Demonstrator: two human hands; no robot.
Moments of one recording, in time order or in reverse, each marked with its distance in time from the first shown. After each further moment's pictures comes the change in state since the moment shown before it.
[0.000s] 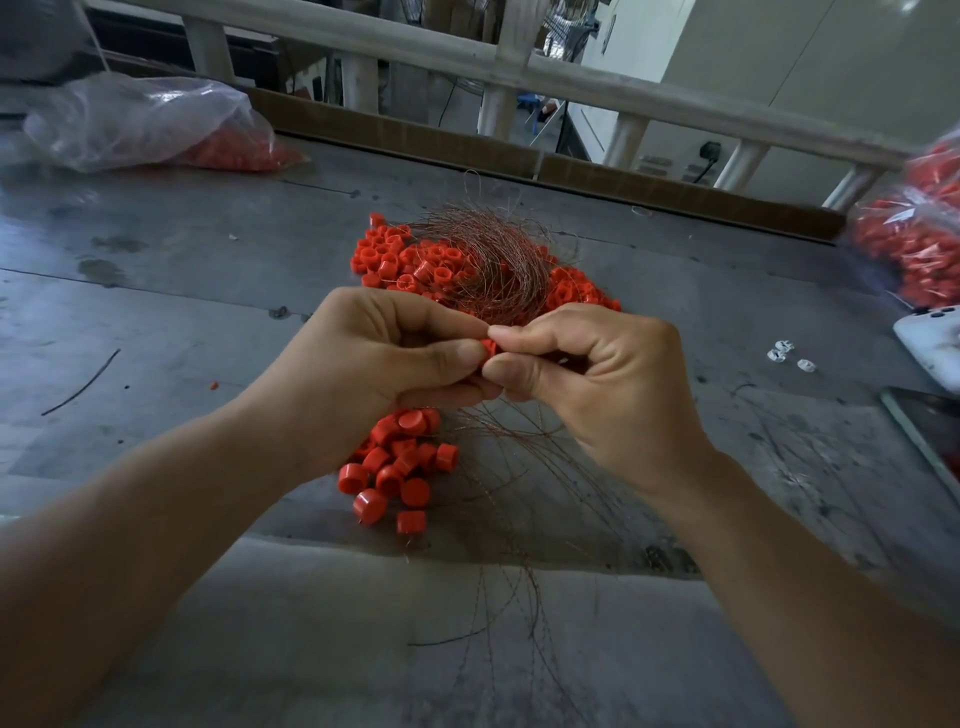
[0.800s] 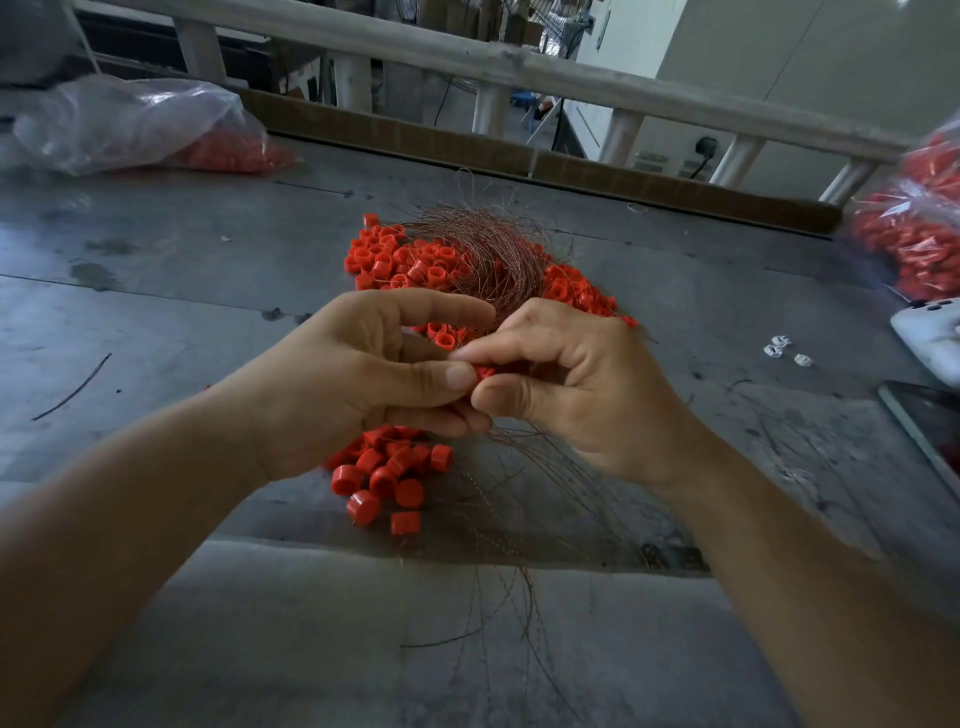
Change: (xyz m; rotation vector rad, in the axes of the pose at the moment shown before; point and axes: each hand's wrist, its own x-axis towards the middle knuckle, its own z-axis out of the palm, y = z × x) left_hand -0.001 0.003 -0.012 -0.059 -0.212 -0.120; right_hand 0.004 -0.003 -0.006 0.021 -0.288 0.048
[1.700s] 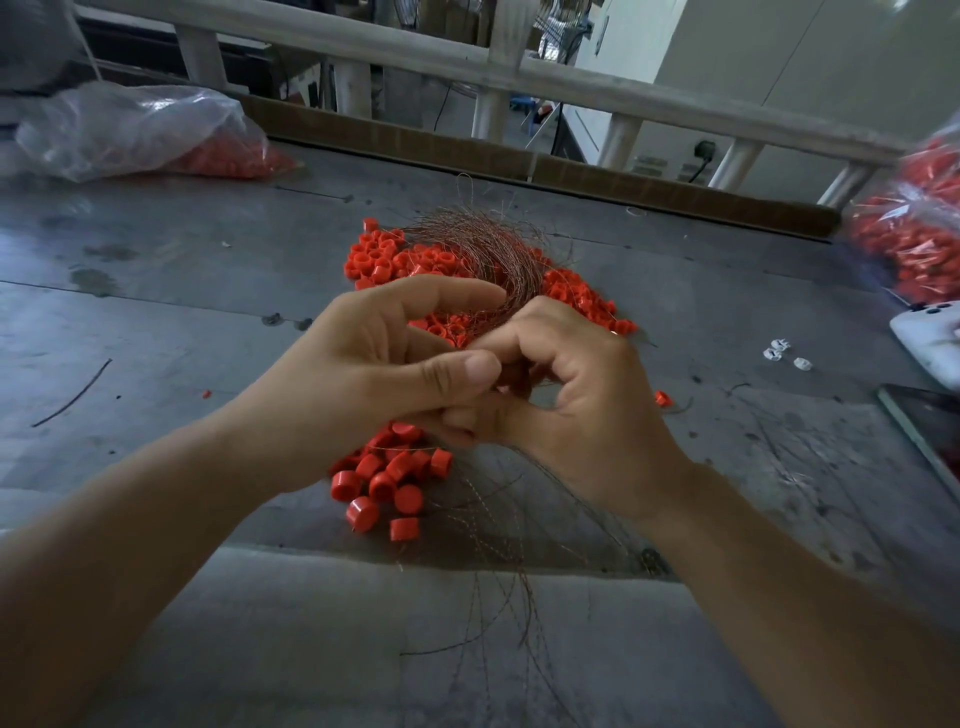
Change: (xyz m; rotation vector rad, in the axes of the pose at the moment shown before) left_hand -0.002 0.001 0.010 0.145 0.065 0.169; right_hand -0.003 -0.008 0.012 -0.065 0.151 -0.083
